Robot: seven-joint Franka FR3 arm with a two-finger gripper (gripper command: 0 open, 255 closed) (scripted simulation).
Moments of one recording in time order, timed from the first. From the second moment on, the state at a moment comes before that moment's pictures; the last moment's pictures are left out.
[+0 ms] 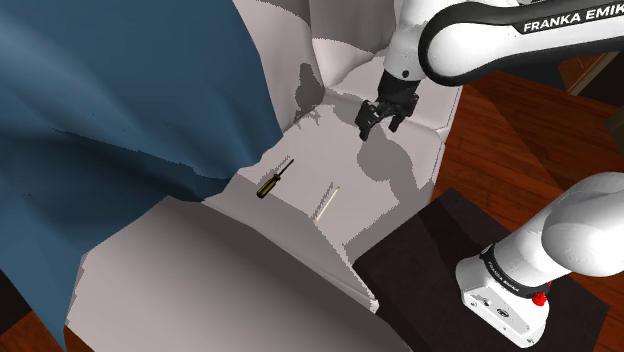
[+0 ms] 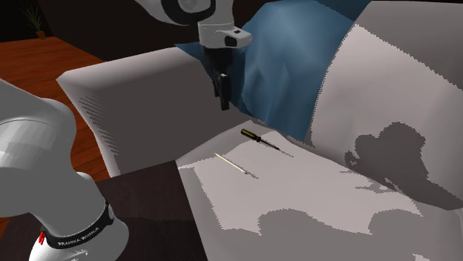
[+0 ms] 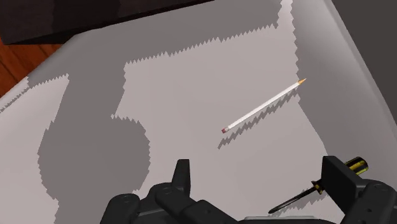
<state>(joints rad) -0.02 -0.42 0.30 -2.47 0.11 2.09 0.36</state>
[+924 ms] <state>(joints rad) -0.04 0.14 0.42 -2.24 -0.09 2.41 0.92</state>
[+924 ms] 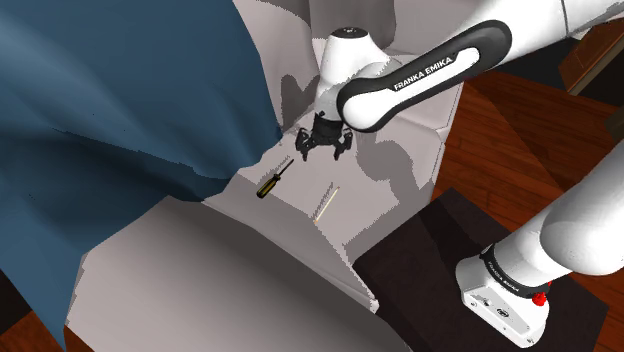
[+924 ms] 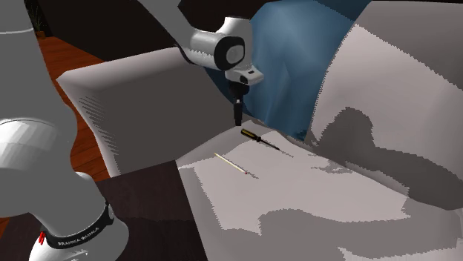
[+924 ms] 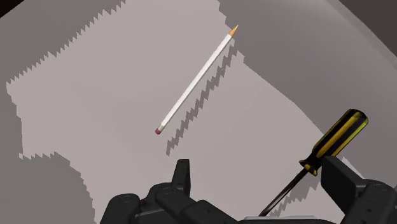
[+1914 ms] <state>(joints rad) 0.14 0.75 0.26 -1.69 -0.24 2.46 1.32</state>
